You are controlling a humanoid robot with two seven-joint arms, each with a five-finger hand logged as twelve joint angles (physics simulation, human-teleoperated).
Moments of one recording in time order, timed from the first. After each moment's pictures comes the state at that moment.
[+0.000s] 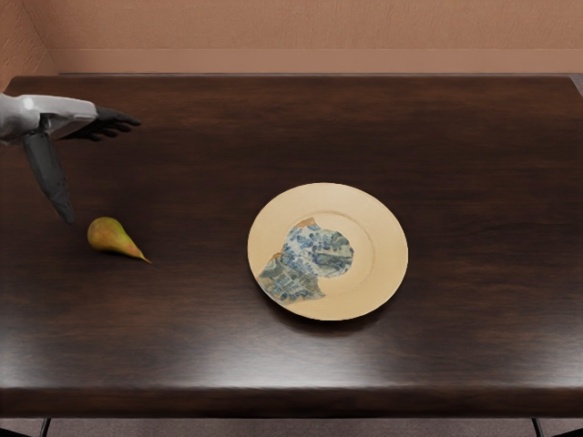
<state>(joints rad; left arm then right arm) -1.09 1.00 -0.60 -1.55 0.74 -0.59 0.57 -0.09 0.00 0.02 0.12 -0.06 0.05 -0.21</state>
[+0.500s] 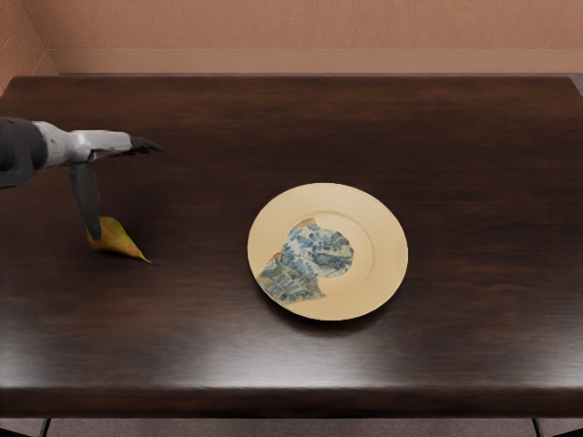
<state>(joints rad) -0.99 0.83 -0.57 -1.54 1.09 -0.50 0.61 -0.09 0.00 0.02 0.12 -0.06 0.05 -0.22</state>
